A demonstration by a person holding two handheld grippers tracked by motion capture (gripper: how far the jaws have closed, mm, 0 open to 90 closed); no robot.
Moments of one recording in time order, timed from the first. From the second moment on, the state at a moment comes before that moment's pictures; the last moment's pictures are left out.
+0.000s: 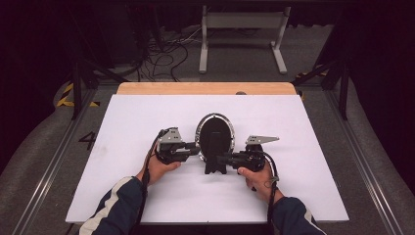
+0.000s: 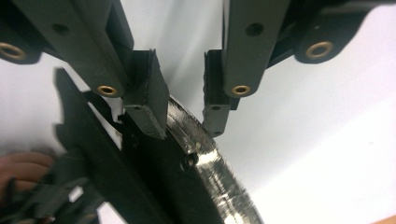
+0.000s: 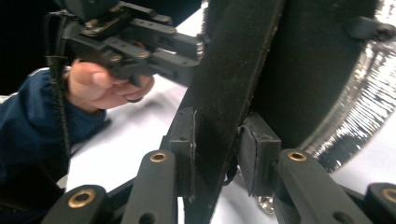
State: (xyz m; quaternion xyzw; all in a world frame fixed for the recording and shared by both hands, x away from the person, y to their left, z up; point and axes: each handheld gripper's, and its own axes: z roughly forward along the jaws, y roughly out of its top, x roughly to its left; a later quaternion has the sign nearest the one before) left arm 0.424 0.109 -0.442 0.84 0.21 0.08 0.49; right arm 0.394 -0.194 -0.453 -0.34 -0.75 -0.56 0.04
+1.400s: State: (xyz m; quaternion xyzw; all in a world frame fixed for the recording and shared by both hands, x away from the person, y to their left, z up) left arm 0.425 0.103 -0.443 0.84 0.19 0.05 0.51; right arm 0.388 -0.184 -0.449 -0.28 -0.79 -0.54 0.00
